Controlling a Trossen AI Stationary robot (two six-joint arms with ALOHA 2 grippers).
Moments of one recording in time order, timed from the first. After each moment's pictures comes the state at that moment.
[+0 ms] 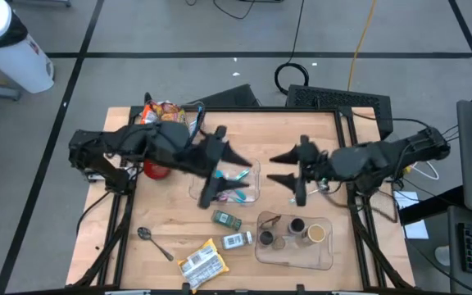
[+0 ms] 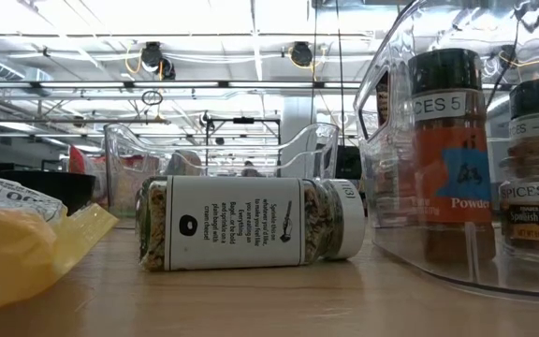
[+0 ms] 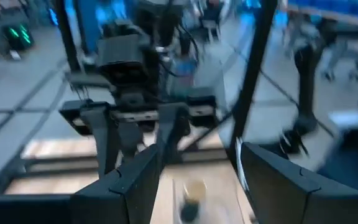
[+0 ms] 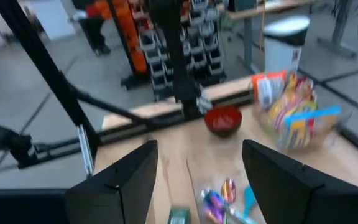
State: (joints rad) left arm -0.21 1.64 2.06 -0.62 -0.03 -0.06; right arm 0.35 1.20 1.35 -0.40 0.44 0.36
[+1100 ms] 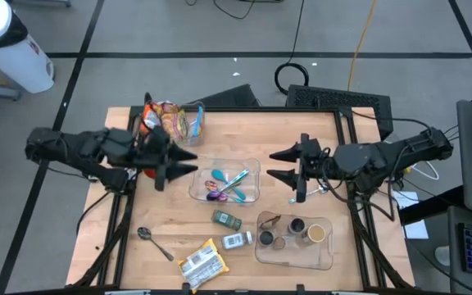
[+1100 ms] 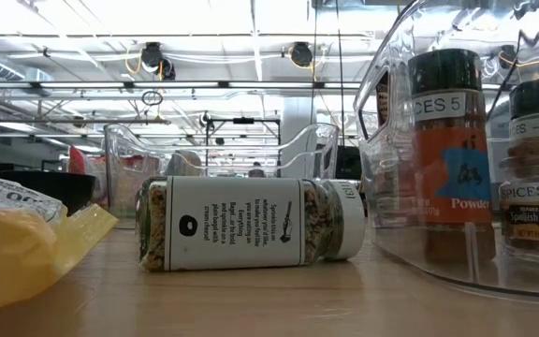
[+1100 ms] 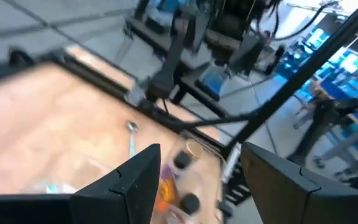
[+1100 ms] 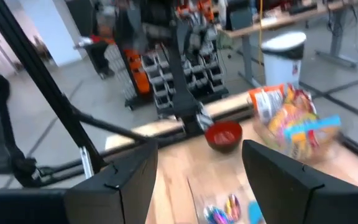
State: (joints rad) left arm -0.22 1.00 1.20 -0.39 -0.22 -0.60; right arm 0.32 1.14 1.24 -0.24 0.44 0.36
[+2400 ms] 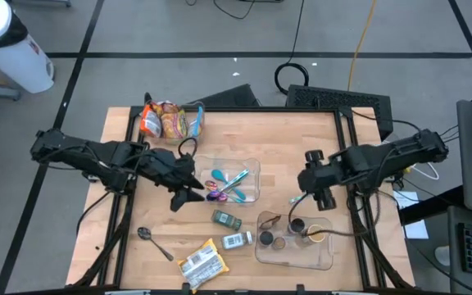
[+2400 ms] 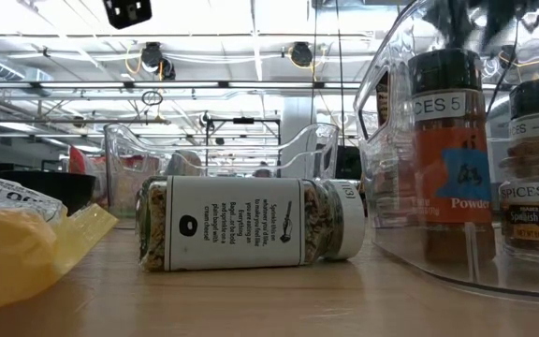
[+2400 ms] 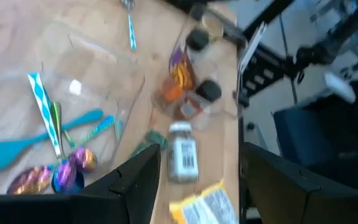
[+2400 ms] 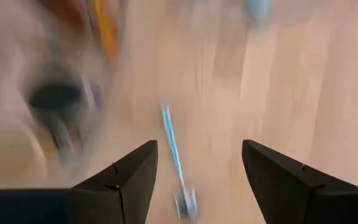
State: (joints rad) left arm -0.19 1.13 1.08 -0.54 0.10 -0.60; right arm 0.27 1.24 1.26 -1.28 0.15 0.07
